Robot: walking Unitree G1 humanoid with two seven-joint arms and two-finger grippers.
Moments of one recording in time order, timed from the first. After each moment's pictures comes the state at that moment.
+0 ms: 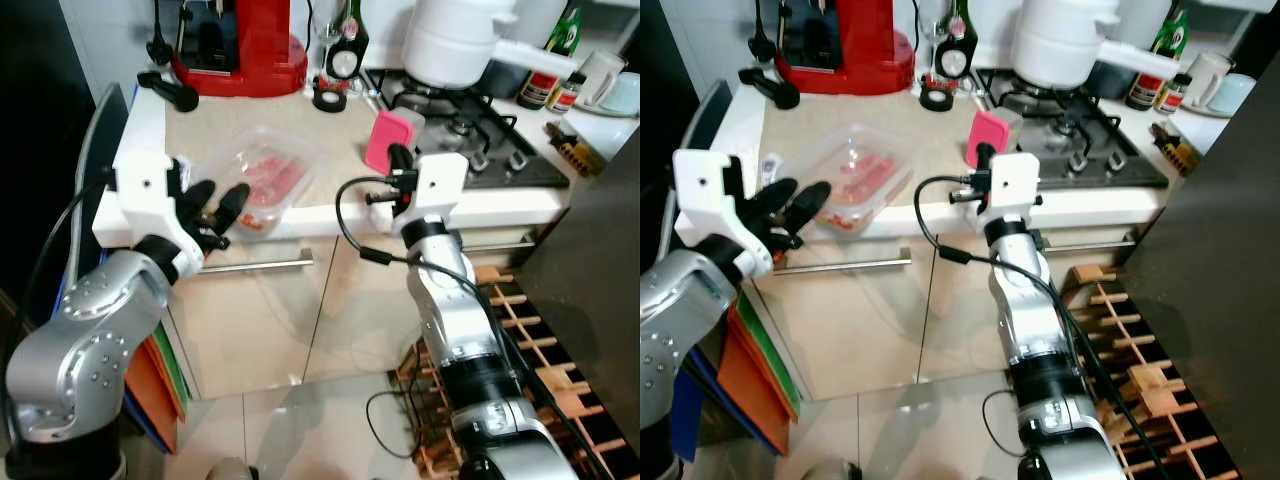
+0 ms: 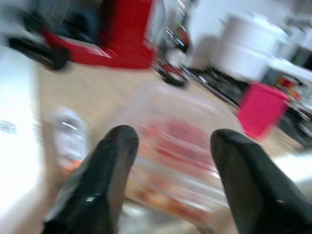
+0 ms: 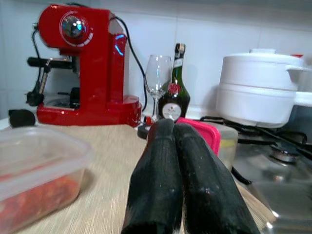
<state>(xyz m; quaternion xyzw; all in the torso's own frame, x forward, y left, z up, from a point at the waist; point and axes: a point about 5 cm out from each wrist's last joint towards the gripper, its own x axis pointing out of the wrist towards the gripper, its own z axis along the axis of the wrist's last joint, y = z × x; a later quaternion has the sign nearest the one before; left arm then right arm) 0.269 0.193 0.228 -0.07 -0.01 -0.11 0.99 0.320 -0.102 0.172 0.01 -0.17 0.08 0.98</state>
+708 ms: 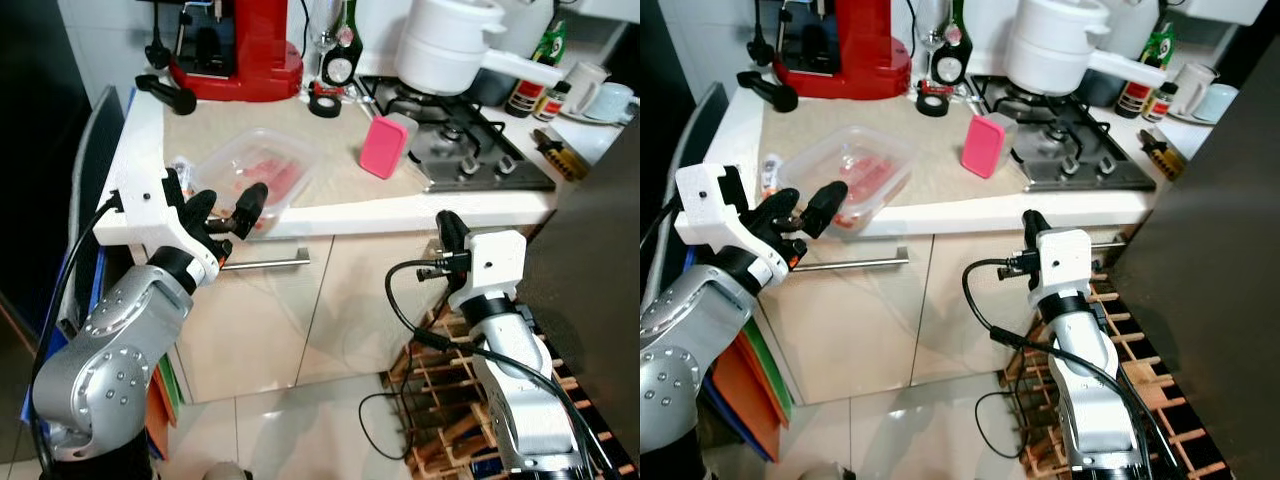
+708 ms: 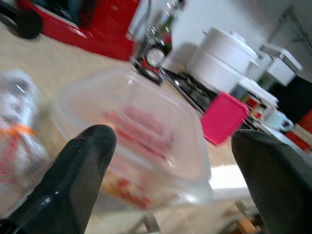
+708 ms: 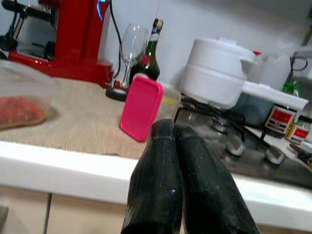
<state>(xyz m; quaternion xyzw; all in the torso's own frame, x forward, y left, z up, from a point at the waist) 0.266 0.170 0.216 -0.18 0.01 -0.11 0.98 0.272 -0.145 0.149 -0.07 -0.12 0.07 0.99</state>
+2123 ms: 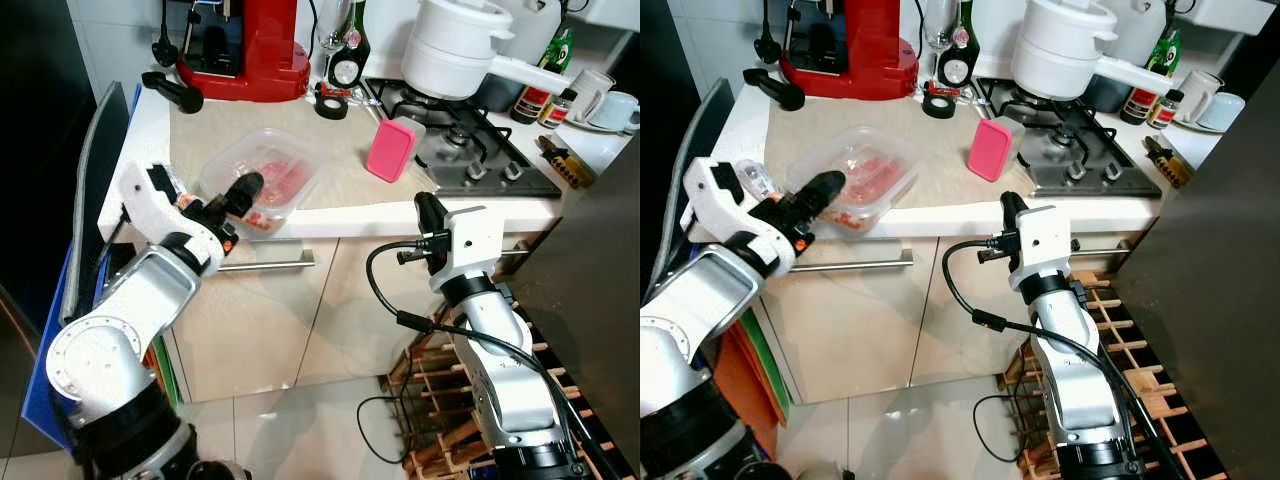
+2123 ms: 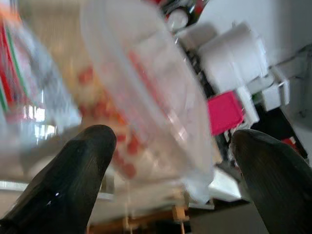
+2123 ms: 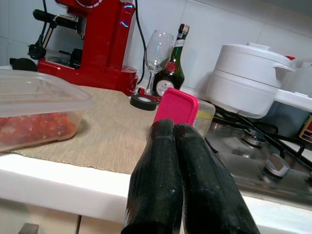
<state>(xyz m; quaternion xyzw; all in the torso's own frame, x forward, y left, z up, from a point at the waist) 0.276 0.154 0.201 -0.39 0.14 -0.09 0.91 0.281 -0.128 0.154 -0.06 -0.12 0.10 0.99</state>
